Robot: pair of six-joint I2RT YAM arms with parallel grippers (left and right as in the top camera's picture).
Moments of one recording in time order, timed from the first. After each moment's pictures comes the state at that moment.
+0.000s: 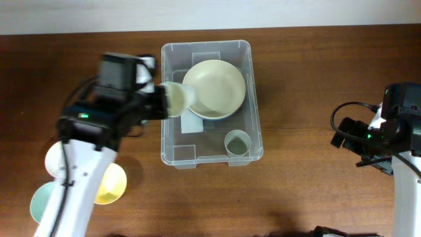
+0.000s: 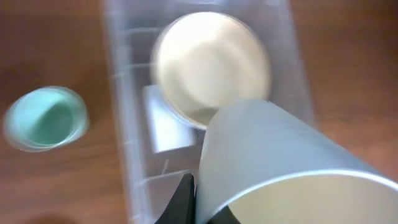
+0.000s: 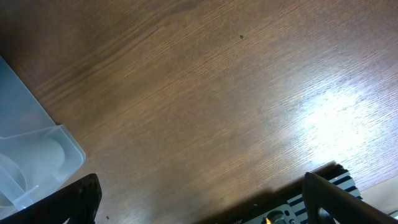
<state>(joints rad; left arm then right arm) -0.32 1.39 1.52 -1.00 0.13 -0.30 -0.28 1.25 1.37 -1.44 0.01 0.29</state>
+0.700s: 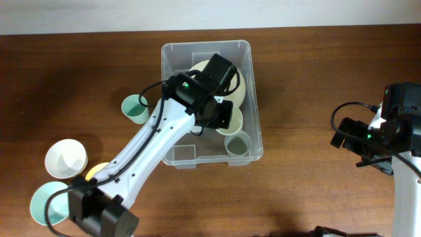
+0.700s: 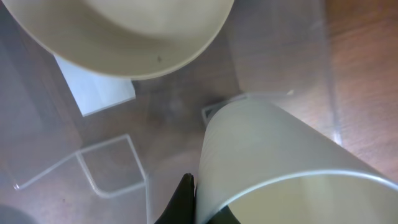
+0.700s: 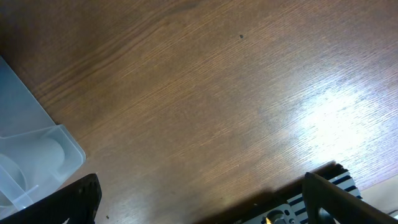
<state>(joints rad) -0.64 1.81 1.74 -1.20 0.05 -0.39 -0.28 1.25 1.37 -1.44 0.01 0.29</state>
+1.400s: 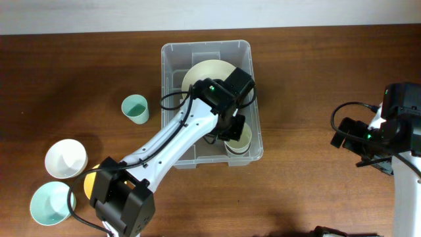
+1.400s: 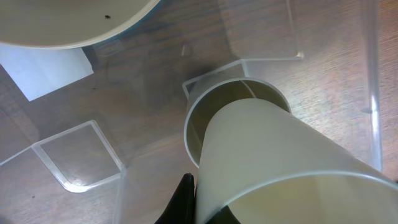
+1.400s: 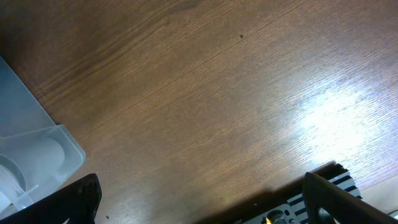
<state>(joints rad) -0.71 1.92 1.75 -1.22 0.08 -0.39 -0.28 1.25 1.37 -1.44 0.01 0.29</state>
